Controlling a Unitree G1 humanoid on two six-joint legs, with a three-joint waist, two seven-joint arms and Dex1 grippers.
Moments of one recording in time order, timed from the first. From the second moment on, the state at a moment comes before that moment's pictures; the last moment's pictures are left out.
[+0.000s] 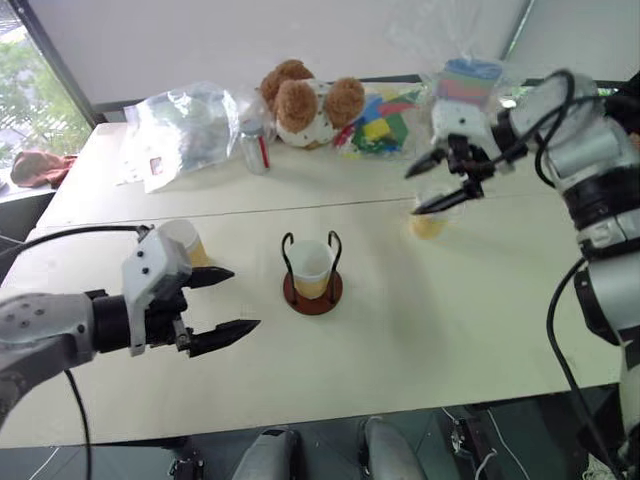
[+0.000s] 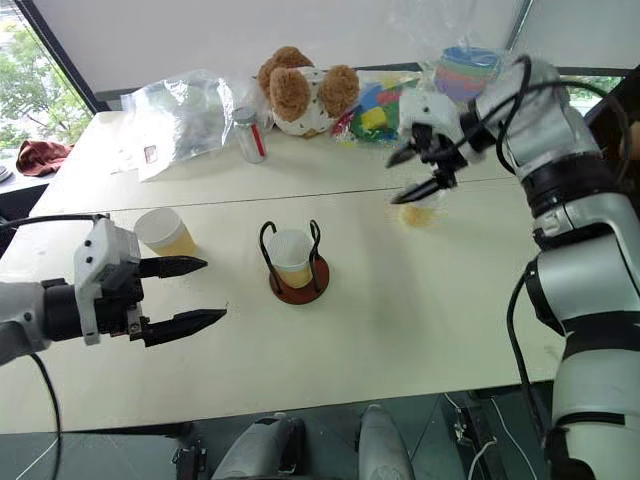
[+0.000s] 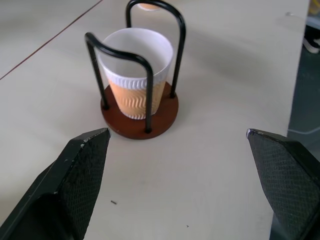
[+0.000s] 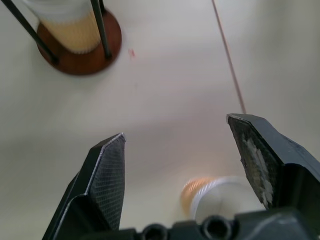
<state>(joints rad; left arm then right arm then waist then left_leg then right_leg) -0.04 1.09 0.44 -0.73 -1.07 0.89 -0.70 -1.36 -0.81 0.52 0.84 0.01 0.01 1.53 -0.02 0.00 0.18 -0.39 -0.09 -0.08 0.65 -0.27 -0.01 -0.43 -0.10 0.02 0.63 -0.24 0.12</state>
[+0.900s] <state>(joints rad) -0.28 1.12 0.29 -0.65 -1.05 0.89 -0.77 -1.27 -0.72 0.45 1.07 -0.26 -0.11 1.35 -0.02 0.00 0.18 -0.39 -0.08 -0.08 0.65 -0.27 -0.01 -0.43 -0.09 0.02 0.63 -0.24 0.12</state>
